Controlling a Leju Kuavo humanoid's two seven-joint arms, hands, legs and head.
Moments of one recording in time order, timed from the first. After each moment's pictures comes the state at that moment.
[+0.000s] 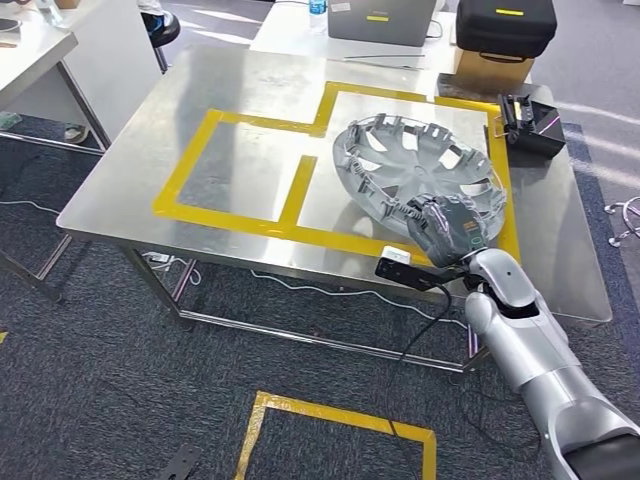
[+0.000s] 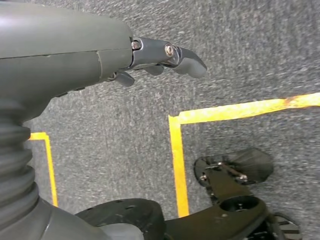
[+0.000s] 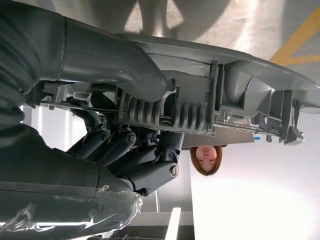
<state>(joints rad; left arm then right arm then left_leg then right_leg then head) -0.13 -0.14 0.98 -0.21 -1.36 0.09 -0.11 -0.63 -0.23 0.43 -0.98 0.96 -0.24 -0.31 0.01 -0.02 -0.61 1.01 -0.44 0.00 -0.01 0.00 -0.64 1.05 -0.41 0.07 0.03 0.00</state>
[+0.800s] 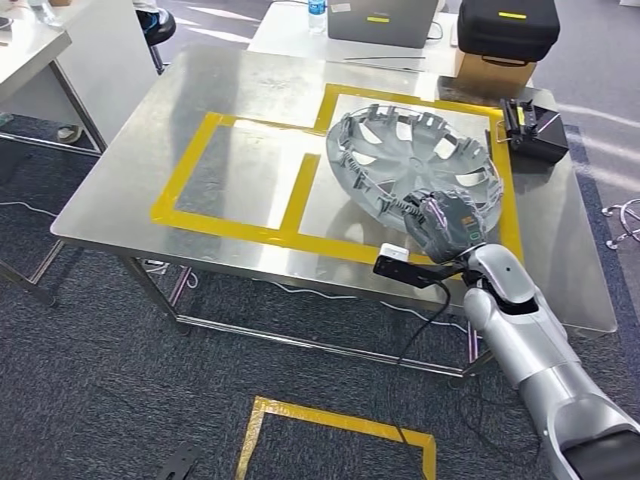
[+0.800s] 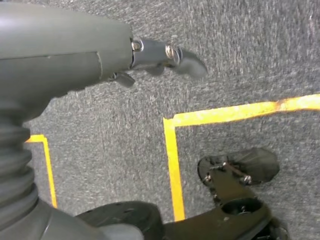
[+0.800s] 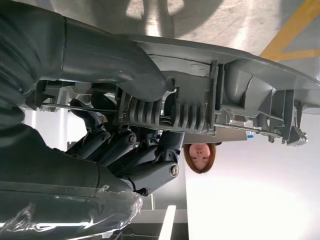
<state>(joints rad) -0.13 -0.14 0.98 -0.21 -1.36 0.09 -0.11 -0.64 -0.22 0.43 -0.98 0.96 -0.24 -0.31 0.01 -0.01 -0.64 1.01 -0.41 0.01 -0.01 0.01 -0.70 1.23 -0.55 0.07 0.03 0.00</state>
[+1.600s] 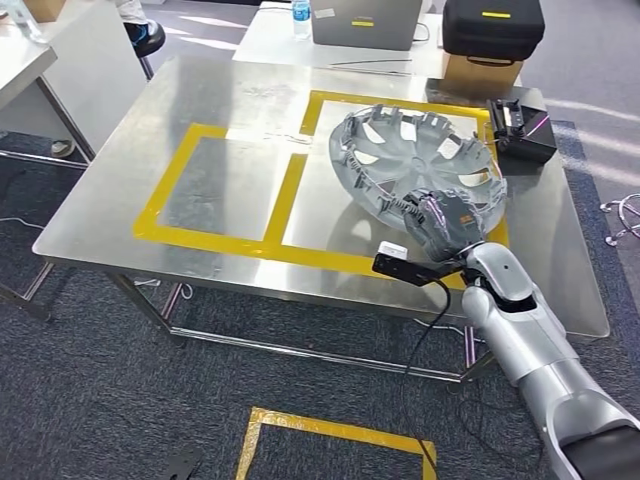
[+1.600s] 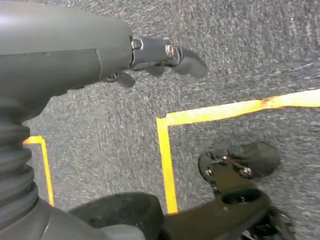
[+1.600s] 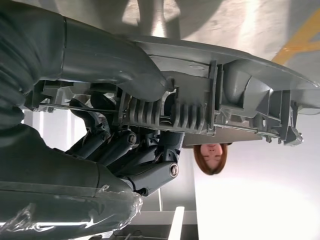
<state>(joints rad) -0.13 -0.14 0.98 -0.21 -1.36 0.09 -0.11 -0.64 -0.22 0.44 -0.98 0.96 -0.24 -0.31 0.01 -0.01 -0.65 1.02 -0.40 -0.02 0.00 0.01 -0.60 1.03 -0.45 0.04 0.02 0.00</state>
